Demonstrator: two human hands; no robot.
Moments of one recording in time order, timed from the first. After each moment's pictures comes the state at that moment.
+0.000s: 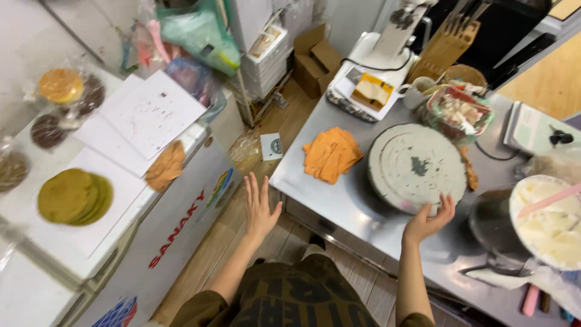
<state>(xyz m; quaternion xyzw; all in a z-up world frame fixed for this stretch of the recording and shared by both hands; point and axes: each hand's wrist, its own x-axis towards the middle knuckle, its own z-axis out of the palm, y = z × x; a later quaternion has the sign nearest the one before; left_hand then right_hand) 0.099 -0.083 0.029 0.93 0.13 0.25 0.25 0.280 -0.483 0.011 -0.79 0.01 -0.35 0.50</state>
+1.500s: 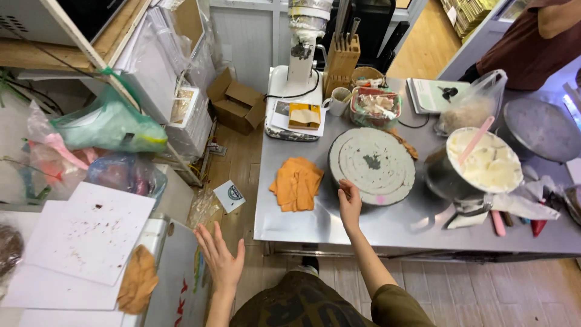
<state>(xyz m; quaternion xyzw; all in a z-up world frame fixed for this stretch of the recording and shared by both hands) 0.139 0.023 0.076 0.92 0.07 0.26 0.27 0.297 -0.335 -0.007 -0.74 0.06 -0.18 0.65</state>
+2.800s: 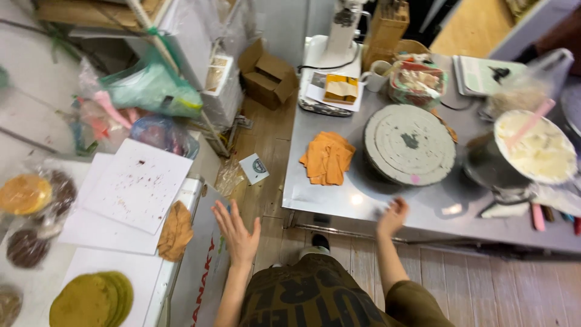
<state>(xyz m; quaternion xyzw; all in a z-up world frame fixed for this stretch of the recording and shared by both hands) 0.094 0.064 0.068 0.93 0.09 0.26 0.26 0.202 -0.351 -0.047 -0.68 0.25 -0.29 0.63</state>
